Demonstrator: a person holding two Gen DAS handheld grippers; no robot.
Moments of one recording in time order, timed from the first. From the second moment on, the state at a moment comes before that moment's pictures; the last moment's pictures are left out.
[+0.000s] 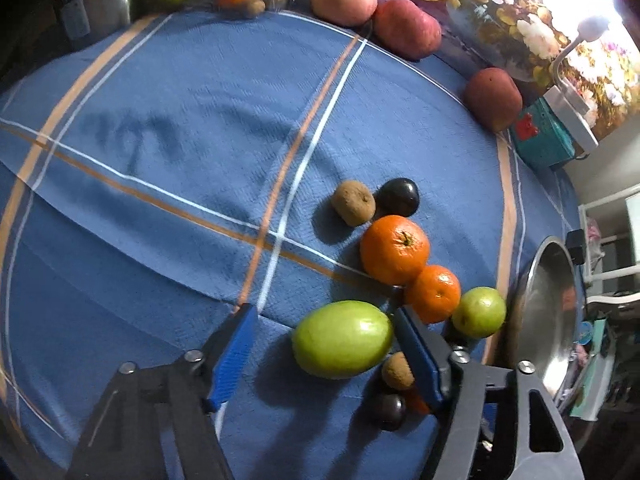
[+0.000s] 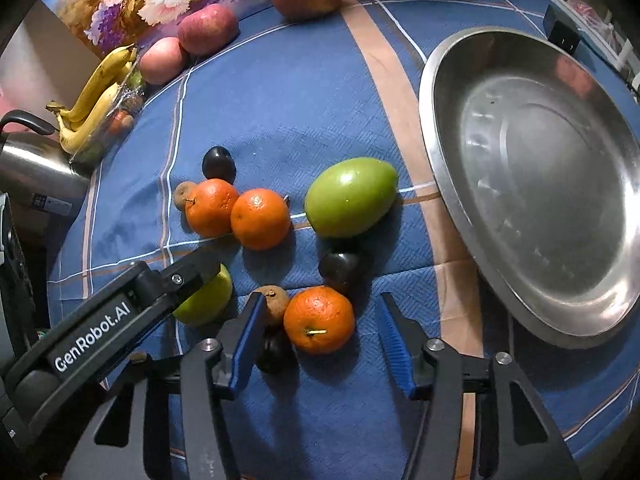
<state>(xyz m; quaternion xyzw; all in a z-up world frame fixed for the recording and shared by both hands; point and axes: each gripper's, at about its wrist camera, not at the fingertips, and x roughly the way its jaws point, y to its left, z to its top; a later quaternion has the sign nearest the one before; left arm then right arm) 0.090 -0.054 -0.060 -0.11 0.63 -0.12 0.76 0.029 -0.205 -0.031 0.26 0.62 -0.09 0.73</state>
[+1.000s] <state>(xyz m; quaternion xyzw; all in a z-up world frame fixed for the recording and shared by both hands) 0.093 -0.045 -0.050 -0.13 0.63 -0.09 0.76 0.027 -0.205 -0.025 0.27 0.62 -0.09 0.73</state>
